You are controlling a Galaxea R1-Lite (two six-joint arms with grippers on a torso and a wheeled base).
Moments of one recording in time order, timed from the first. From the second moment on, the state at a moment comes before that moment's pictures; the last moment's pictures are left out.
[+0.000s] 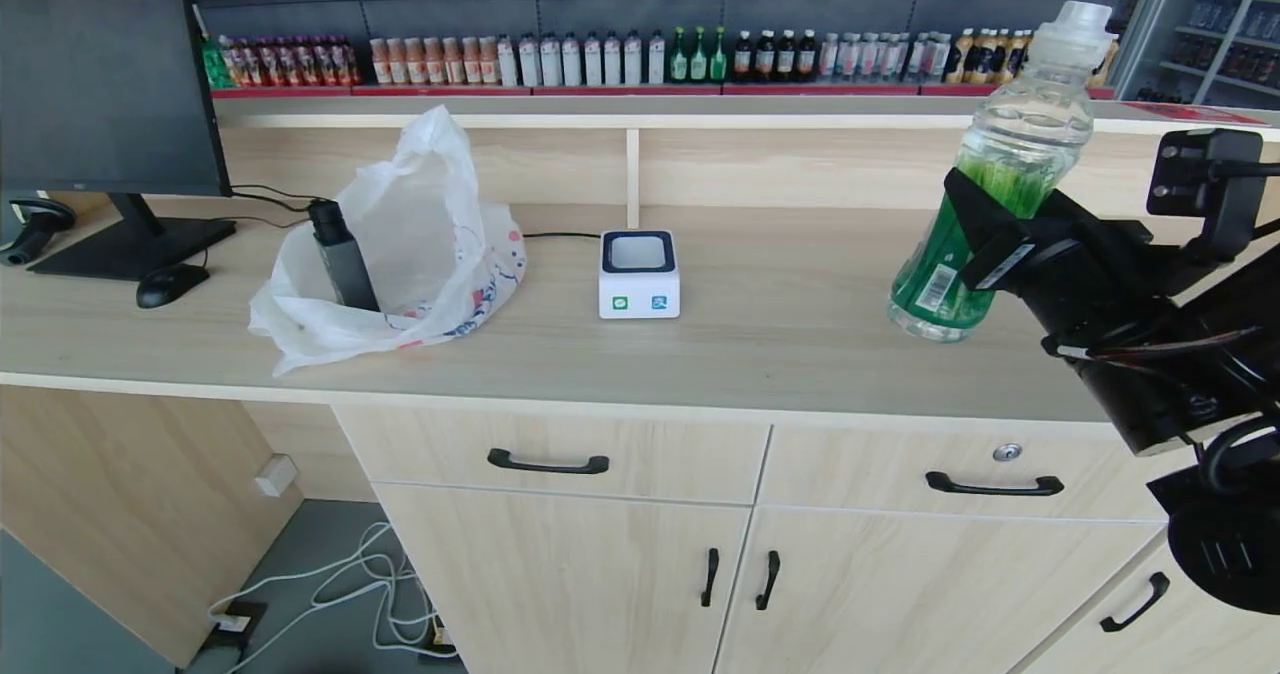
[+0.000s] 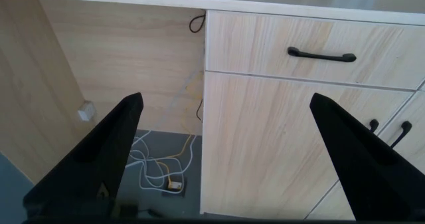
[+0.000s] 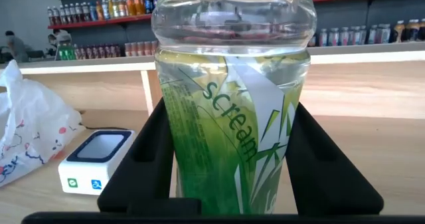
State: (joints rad) left arm 0.00 0.00 0.00 -0.01 0.00 0.03; right arm 0.31 1.73 -0.64 -1.57 -0.13 -0.02
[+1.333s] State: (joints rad) left arm 0.00 0.00 0.00 -0.01 0.00 0.02; right arm 0.31 1.73 -0.63 -1.57 -0.13 -0.02
